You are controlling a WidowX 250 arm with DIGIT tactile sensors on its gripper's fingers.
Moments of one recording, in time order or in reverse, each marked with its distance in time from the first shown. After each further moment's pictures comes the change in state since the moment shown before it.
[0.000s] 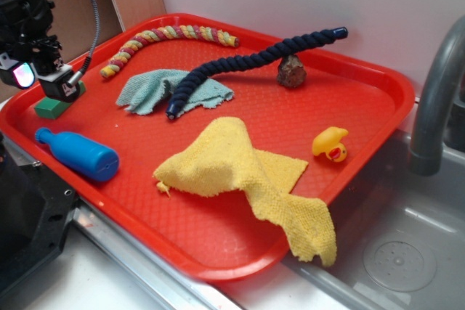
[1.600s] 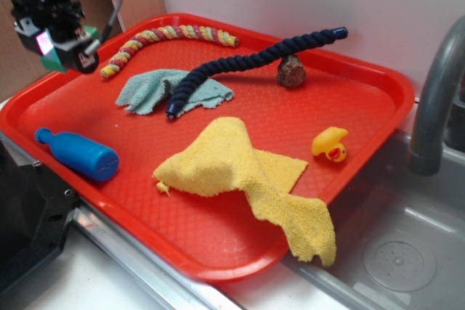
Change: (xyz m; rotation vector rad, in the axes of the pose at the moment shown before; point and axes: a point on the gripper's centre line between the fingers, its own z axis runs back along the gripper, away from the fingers) arm -0.001 -0.080 0.074 0.008 -0.135 -0.210
